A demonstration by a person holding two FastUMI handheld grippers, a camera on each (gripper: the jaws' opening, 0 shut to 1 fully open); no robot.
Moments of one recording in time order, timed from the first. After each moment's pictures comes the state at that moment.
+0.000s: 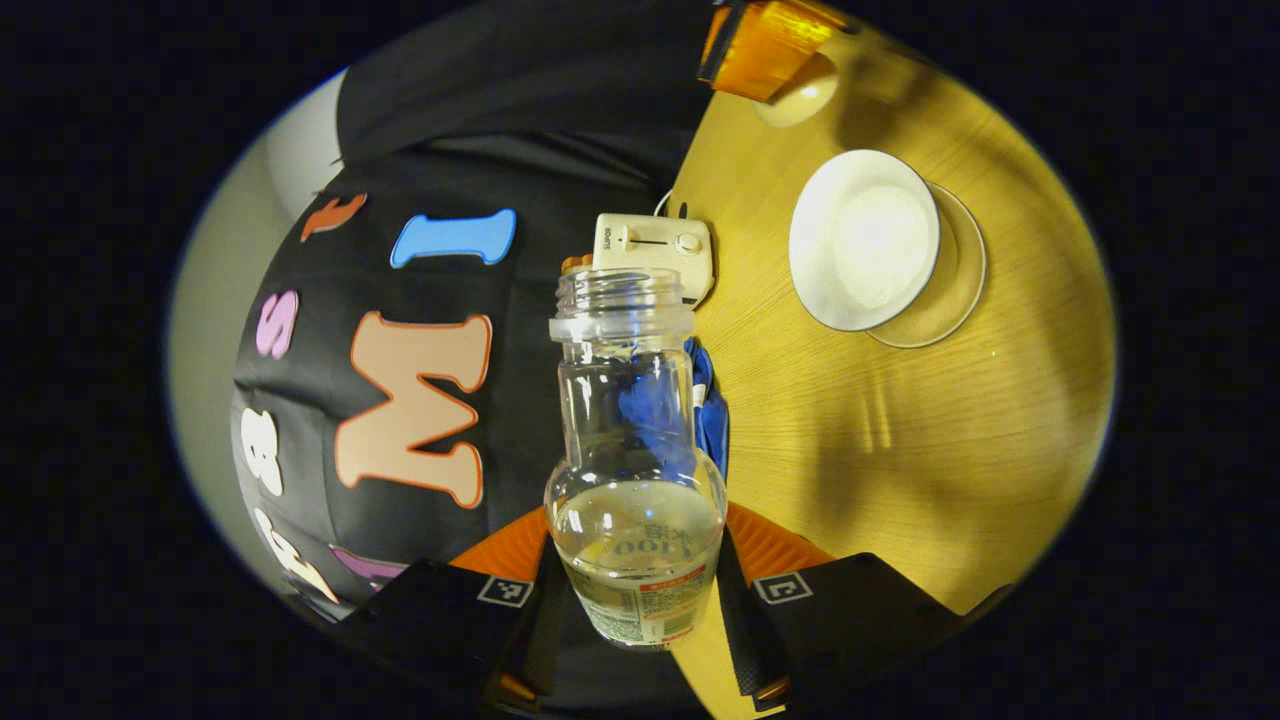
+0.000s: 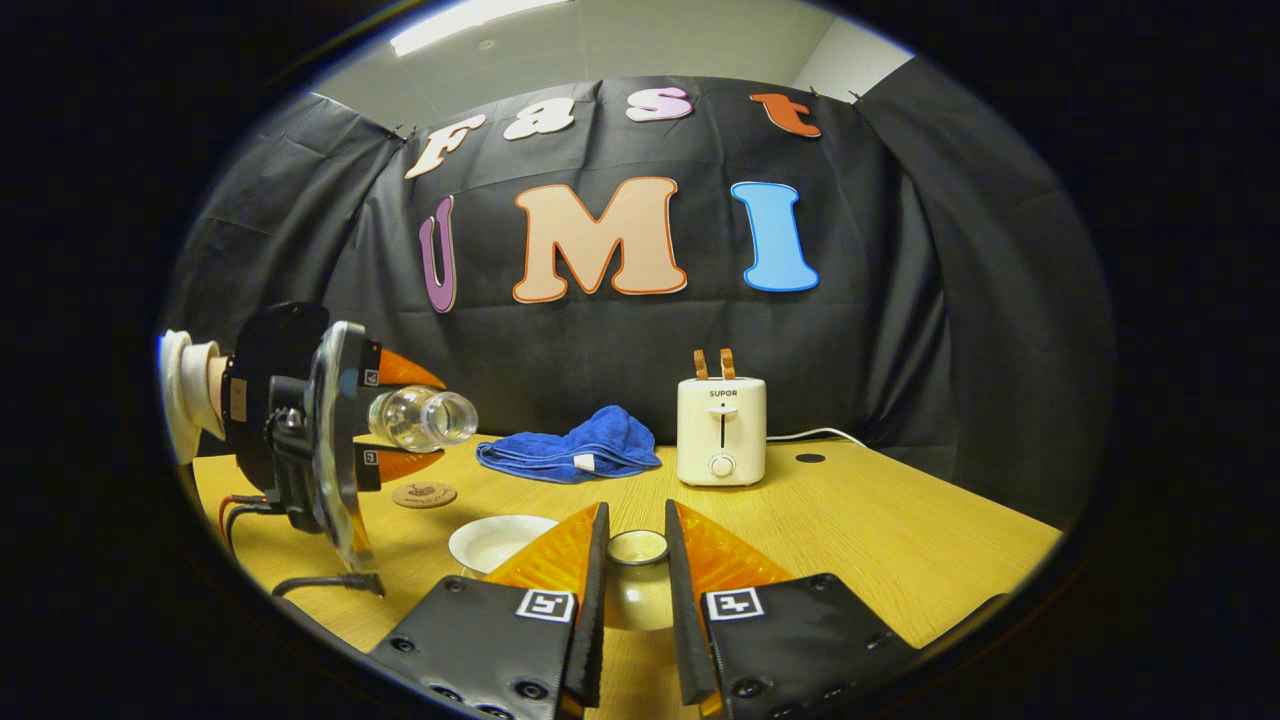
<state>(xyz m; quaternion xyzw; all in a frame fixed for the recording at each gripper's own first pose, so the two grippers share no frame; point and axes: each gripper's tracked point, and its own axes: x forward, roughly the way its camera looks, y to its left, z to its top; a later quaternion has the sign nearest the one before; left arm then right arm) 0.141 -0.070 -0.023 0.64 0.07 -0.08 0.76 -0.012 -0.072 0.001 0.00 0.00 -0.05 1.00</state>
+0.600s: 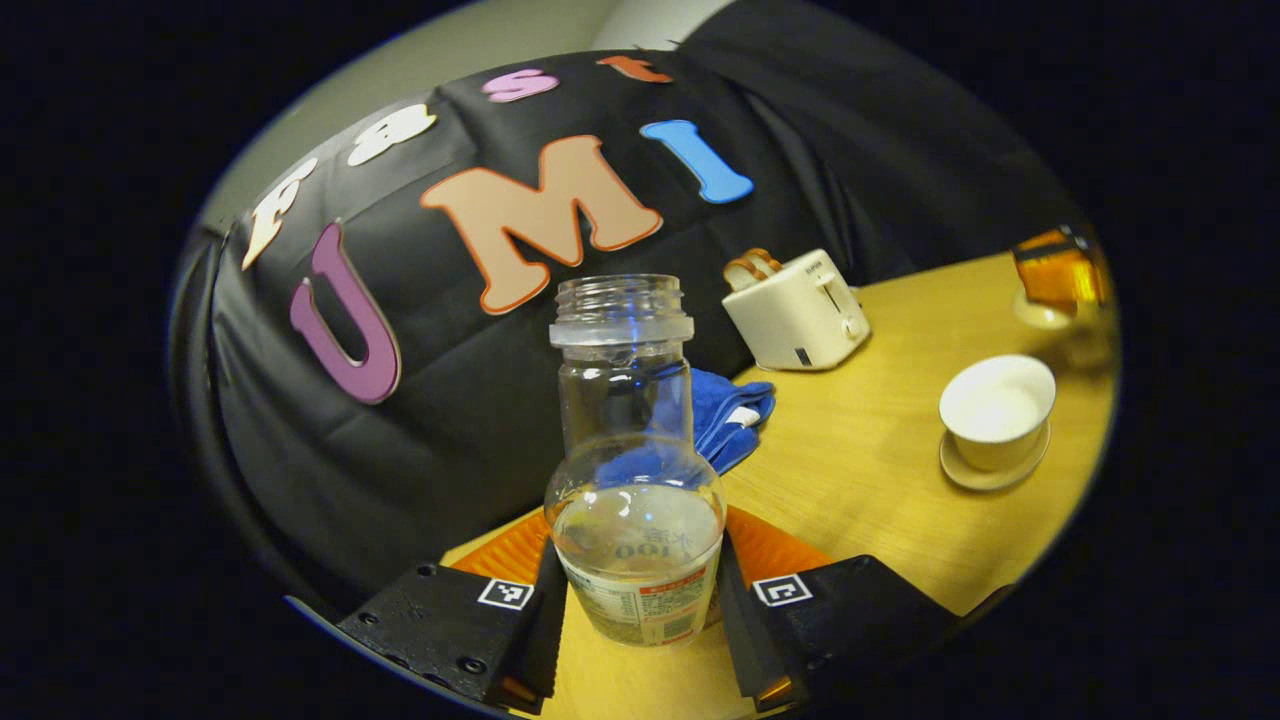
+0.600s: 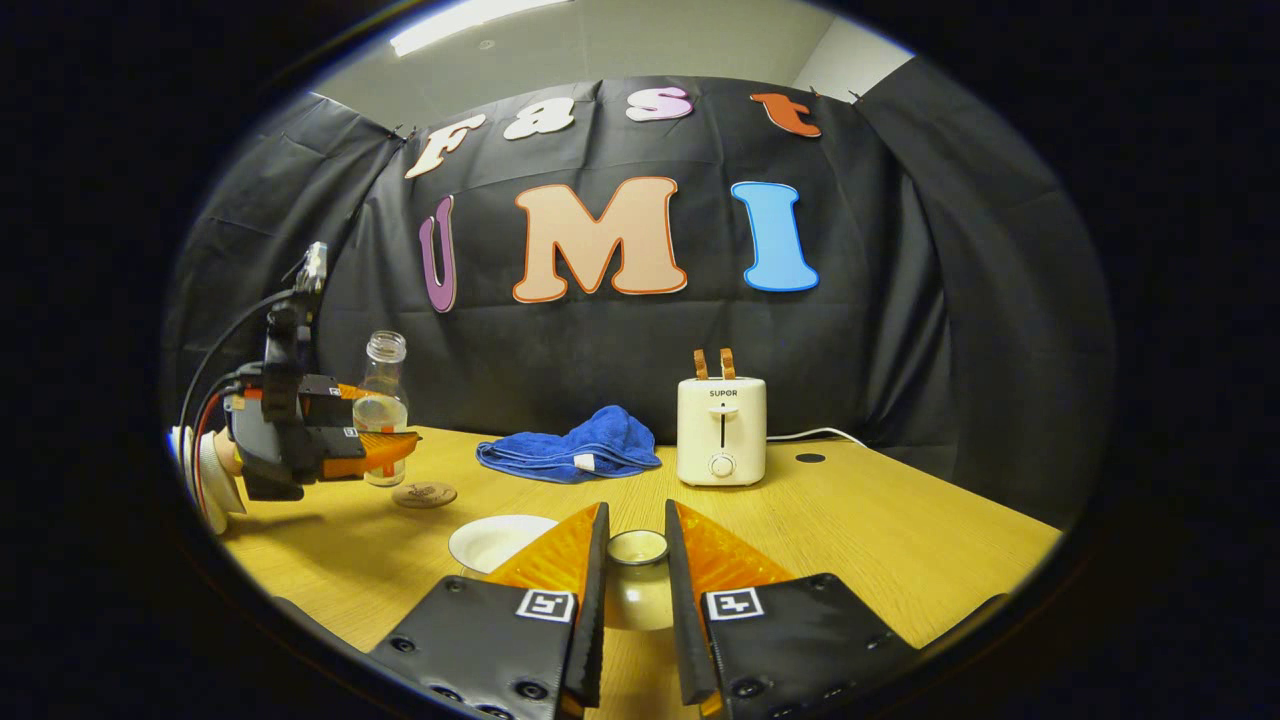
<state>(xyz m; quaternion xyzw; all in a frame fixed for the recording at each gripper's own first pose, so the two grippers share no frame) 0.131 -0.007 -0.012 0.21 0.04 -0.03 0.98 -0.012 -0.072 0.001 0.00 0.00 -0.05 1.00</state>
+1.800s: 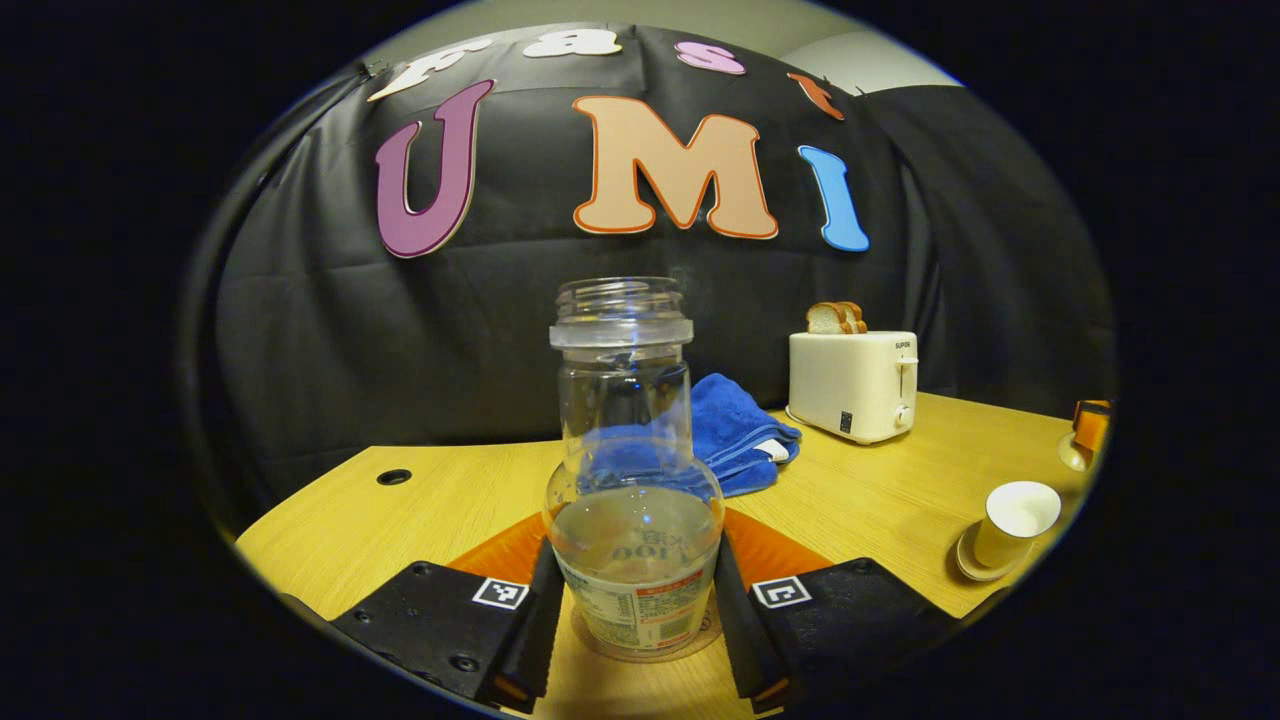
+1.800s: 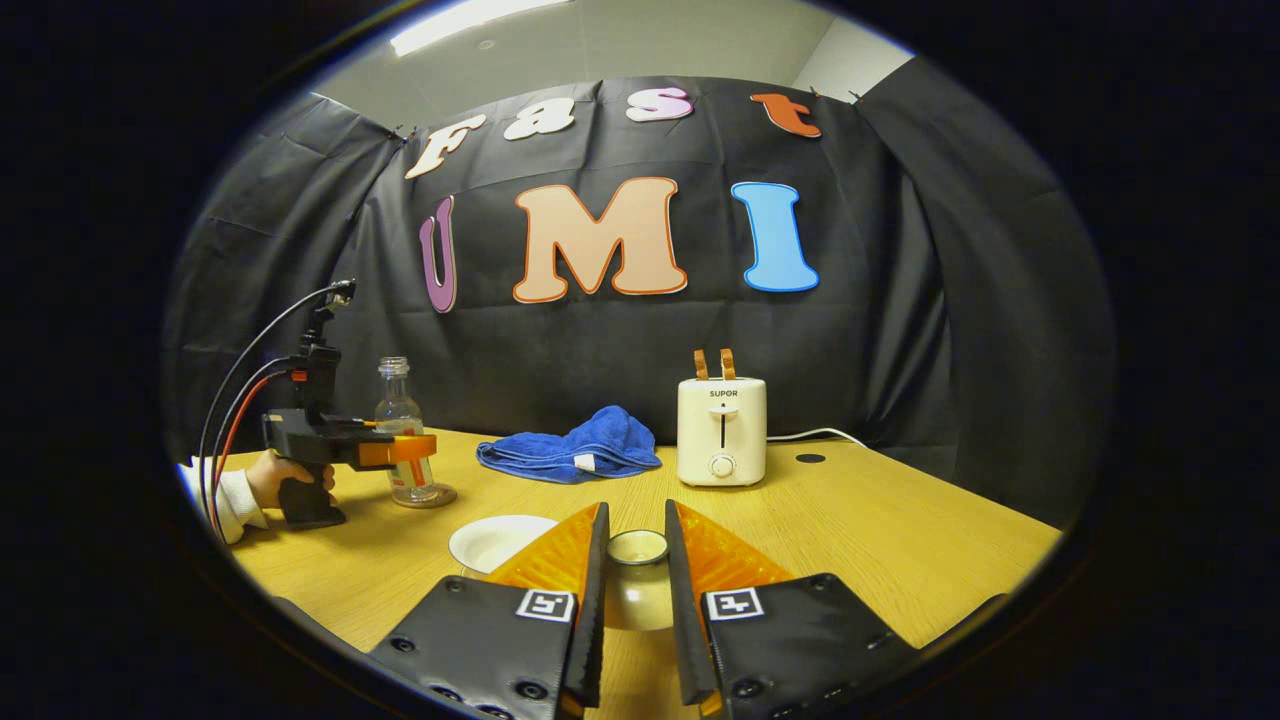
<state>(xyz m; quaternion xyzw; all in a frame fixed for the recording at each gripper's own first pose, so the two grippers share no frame) 0.169 0.021 -0.040 0.03 0.05 0.00 1.00 -0.013 -0.070 0.002 0.00 0.00 -0.05 1.00</state>
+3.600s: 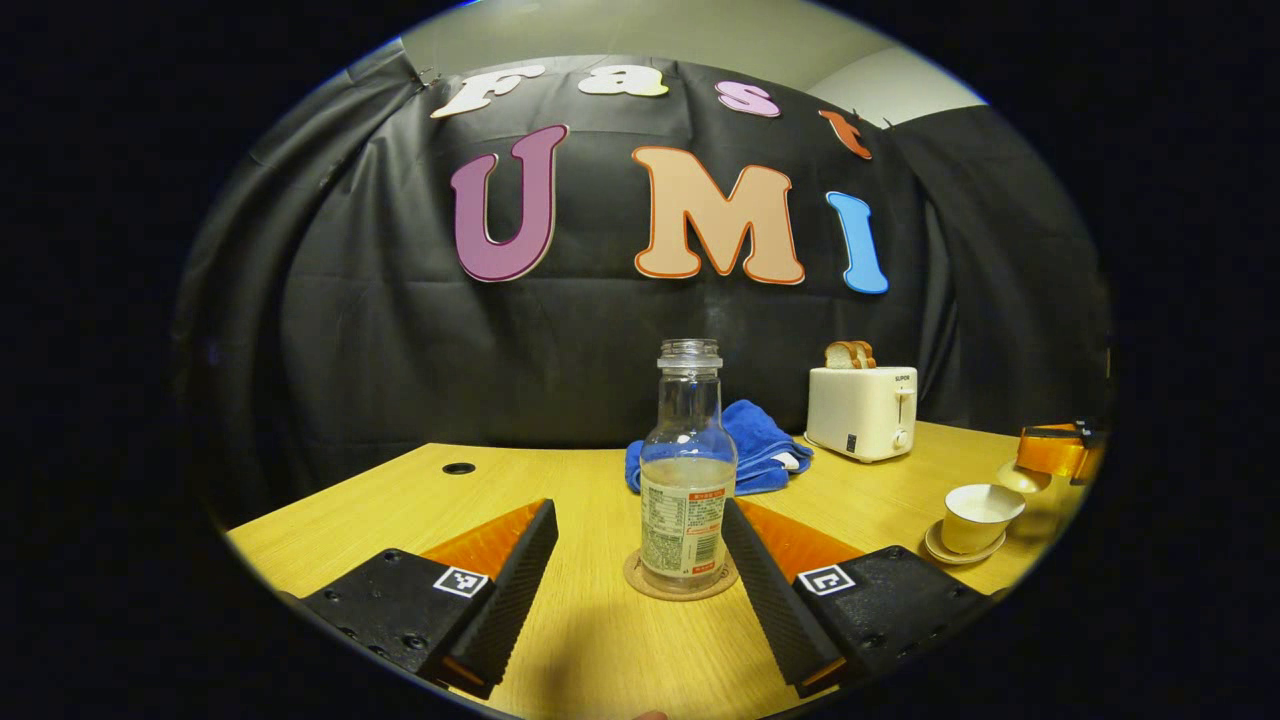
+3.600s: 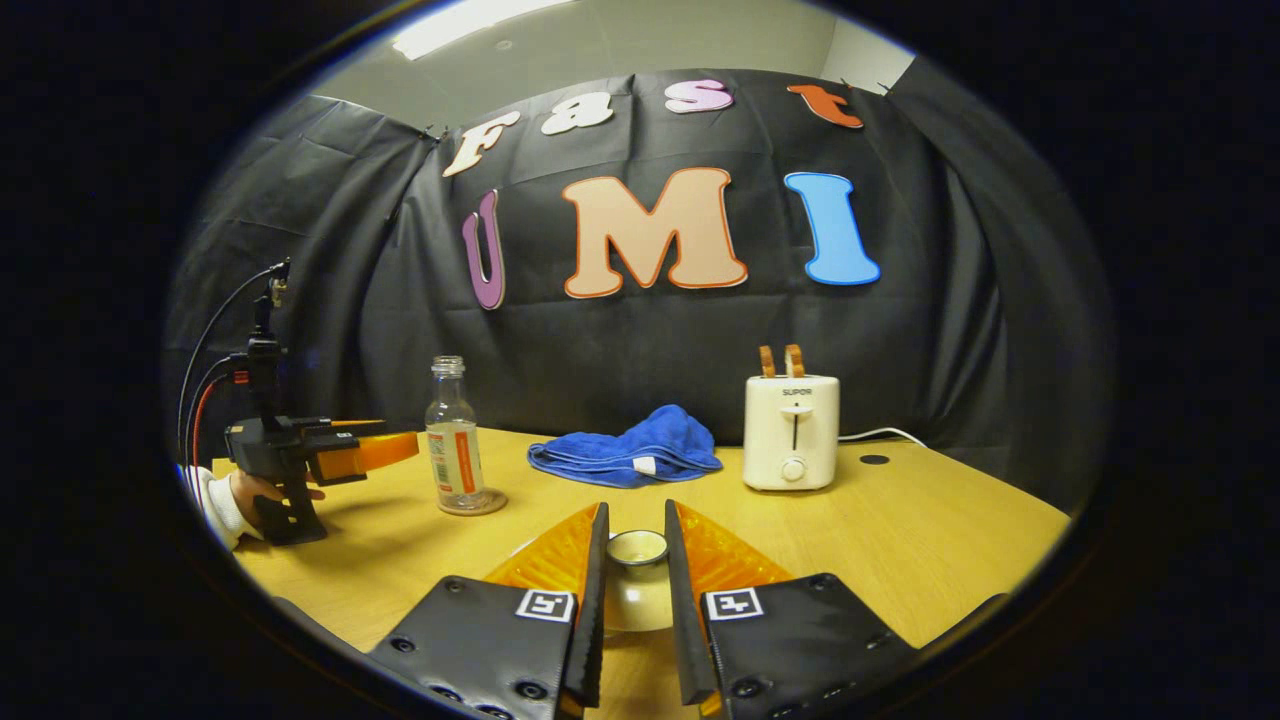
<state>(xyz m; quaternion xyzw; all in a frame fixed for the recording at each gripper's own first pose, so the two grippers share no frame) 0.103 0.046 -0.003 0.01 0.00 0.05 1.00 0.025 -0.005 -0.004 0.00 0.01 0.04 1.00</state>
